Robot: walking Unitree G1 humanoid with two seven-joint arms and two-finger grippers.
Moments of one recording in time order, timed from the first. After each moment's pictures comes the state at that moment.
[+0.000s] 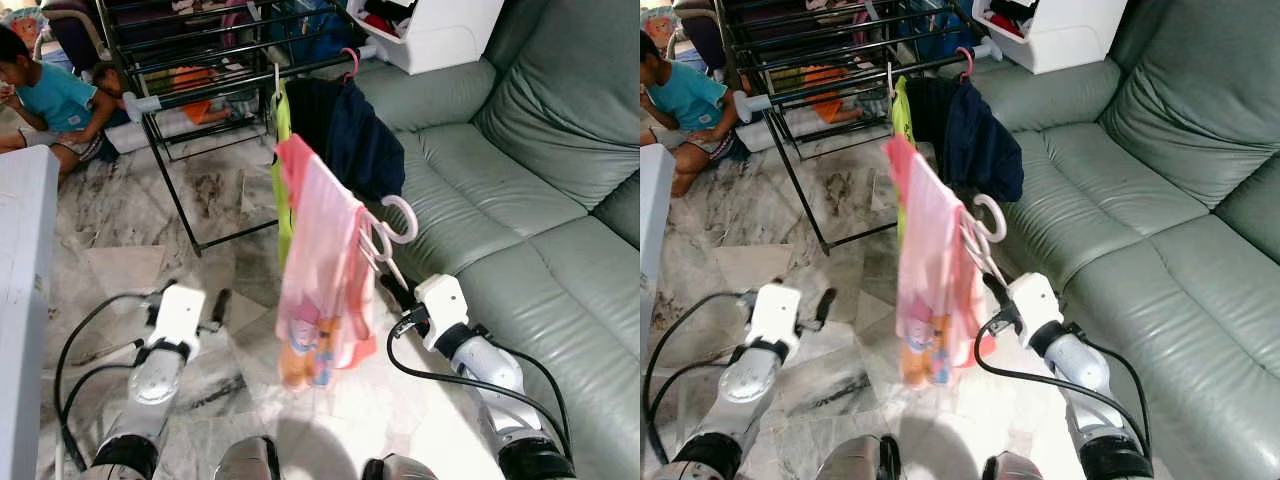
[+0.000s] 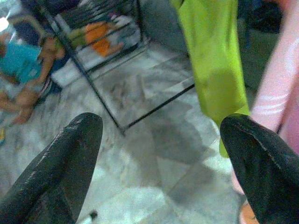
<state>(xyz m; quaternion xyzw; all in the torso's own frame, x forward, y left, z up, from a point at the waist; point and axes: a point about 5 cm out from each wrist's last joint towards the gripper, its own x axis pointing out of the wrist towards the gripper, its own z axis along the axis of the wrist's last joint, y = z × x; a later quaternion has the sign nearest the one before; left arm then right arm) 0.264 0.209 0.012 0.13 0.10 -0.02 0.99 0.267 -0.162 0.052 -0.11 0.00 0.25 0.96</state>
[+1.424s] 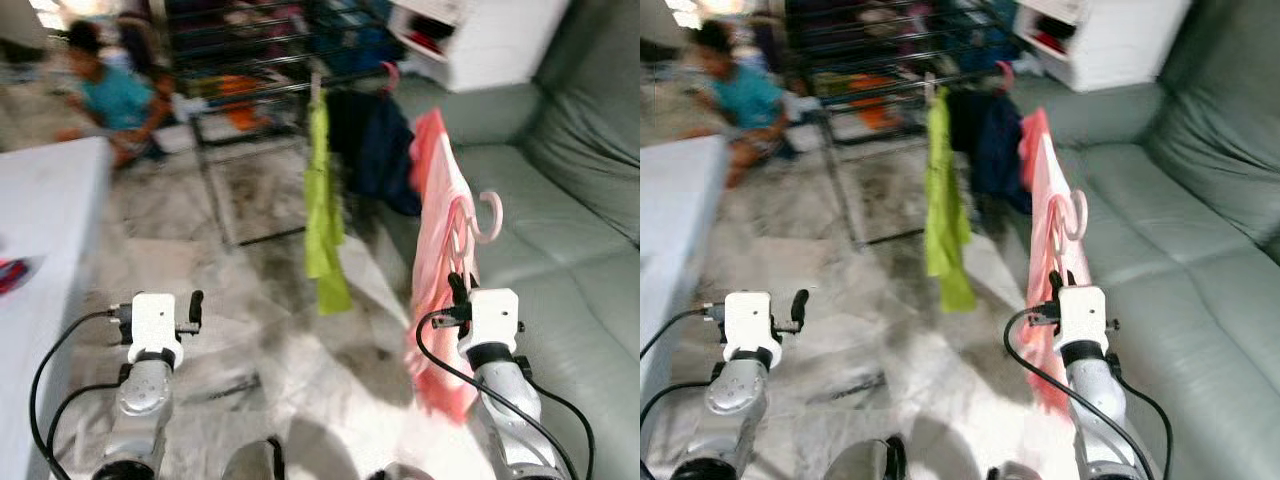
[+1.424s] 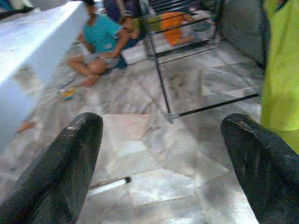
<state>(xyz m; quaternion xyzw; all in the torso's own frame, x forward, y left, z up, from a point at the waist) 0.245 0.215 0.019 0.08 0.11 0.08 0.99 0.248 -0.197 0.055 -0.10 -0.01 0.00 1.00</state>
